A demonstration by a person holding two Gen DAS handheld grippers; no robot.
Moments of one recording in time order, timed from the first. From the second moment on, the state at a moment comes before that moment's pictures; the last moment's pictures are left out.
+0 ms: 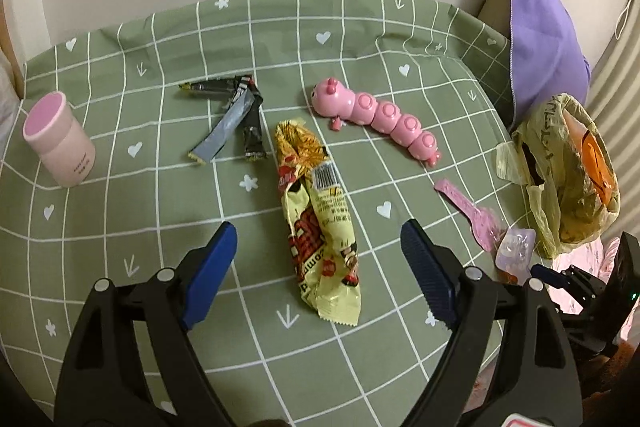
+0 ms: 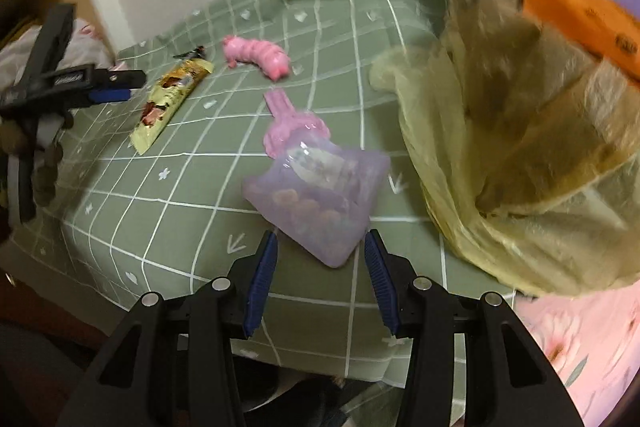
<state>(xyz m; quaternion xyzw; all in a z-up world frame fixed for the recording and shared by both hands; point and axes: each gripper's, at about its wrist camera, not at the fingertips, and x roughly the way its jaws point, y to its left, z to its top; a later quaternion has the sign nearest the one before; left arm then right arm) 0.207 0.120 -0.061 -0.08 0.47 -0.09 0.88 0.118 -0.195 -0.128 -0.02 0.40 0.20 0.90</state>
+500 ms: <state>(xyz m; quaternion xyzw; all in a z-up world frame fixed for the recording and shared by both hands) 0.207 0.121 -0.066 -0.08 0.48 -0.09 0.87 0.153 -0.171 -0.116 -0.01 0.38 0.22 0.90</state>
